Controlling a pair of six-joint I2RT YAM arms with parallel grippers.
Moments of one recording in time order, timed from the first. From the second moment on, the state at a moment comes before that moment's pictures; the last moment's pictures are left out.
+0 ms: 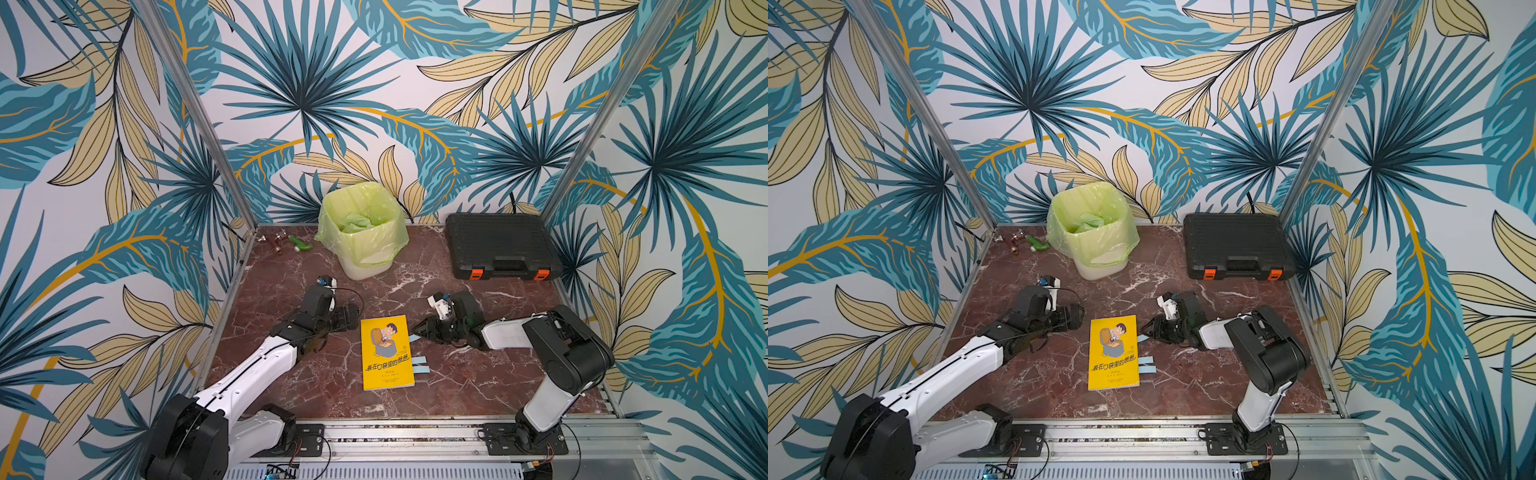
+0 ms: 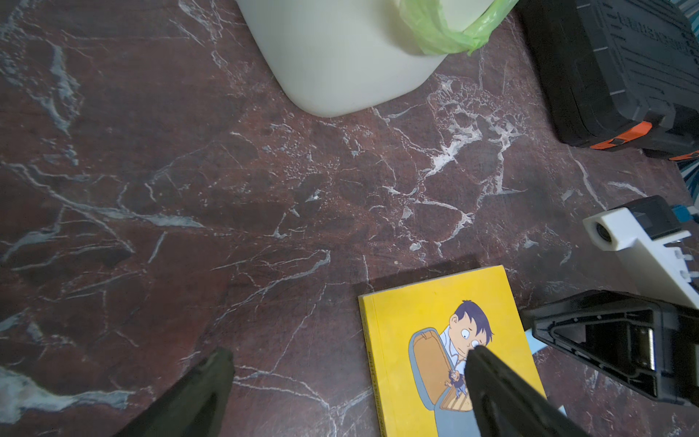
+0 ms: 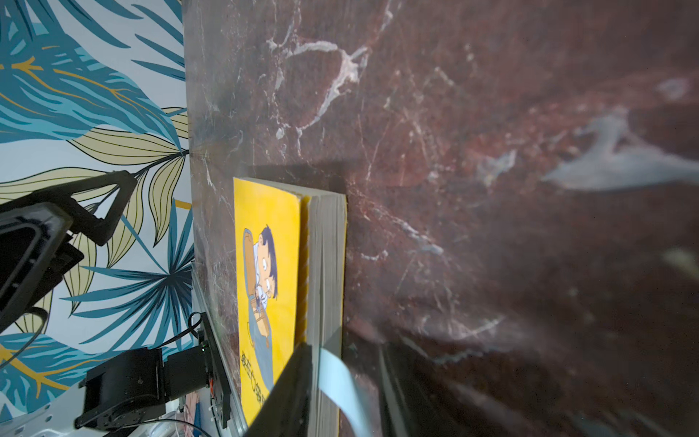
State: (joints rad) left arm -0.38 1.14 0.63 -0.24 0.04 -0.47; right arm 0.43 1.74 0.61 0.34 -0.64 0.73
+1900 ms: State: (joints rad) left arm -0.42 0.89 0.58 -0.39 0.16 -0.54; right arm 0.48 1.56 1.47 -0.09 -0.48 0.50
